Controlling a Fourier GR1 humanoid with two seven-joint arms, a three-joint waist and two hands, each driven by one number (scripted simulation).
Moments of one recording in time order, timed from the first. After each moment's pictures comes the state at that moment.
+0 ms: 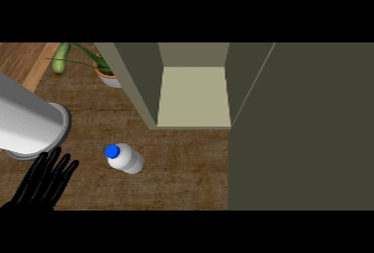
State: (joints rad) left arm 0.44 0.11 0.04 -2.05 0.44 -0.35 0.05; right arm 0.54 -0.02 0.13 -2.24 -0.28 0.26 -0.03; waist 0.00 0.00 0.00
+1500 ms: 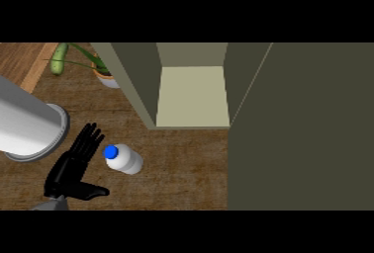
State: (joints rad) left arm -0.06 0.16 0.20 -1.07 0.20 -0.45 -0.31; right arm 0.65 -0.04 0.18 -2.25 -0.26 0.31 -0.12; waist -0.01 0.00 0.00
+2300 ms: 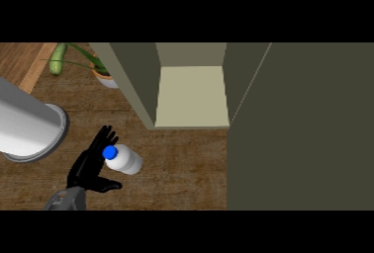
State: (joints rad) left arm -0.31 0.18 0.21 -0.49 0.10 -0.50 -0.61; right arm 0.63 -0.05 0.17 -2.24 -0.26 0.32 -0.13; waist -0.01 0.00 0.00
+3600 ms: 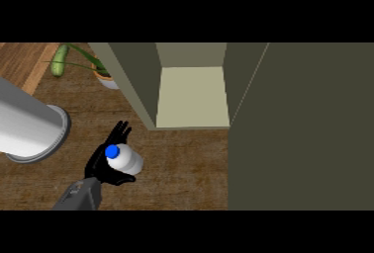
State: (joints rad) left arm -0.43 0.14 0.22 -0.32 0.13 -0.59 -0.64; right arm 0.62 -0.03 0.21 -2.18 -0.23 0.31 -0.15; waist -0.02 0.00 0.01
